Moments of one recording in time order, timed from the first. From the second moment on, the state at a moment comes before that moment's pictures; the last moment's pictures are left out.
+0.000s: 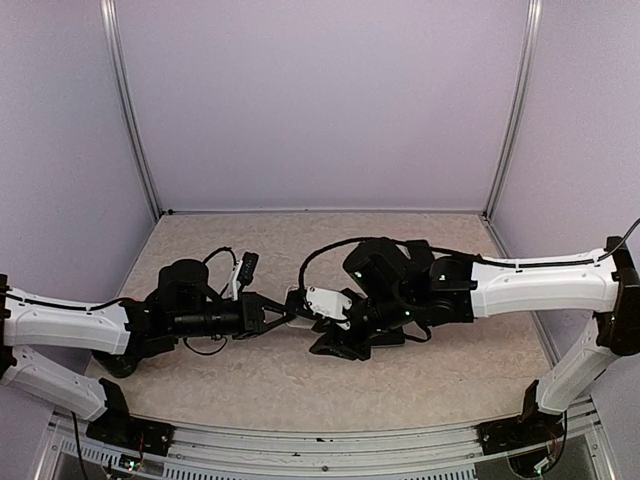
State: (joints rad) left arm -0.92 1.23 0.54 0.38 0.25 -0.91; right arm 1.16 1.56 1.17 -0.35 -0.16 -0.27
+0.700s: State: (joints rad) left arm -0.94 1.25 0.55 0.38 0.25 -0.89; right arm 1.22 1.57 1.16 -0.29 0.04 -0.35
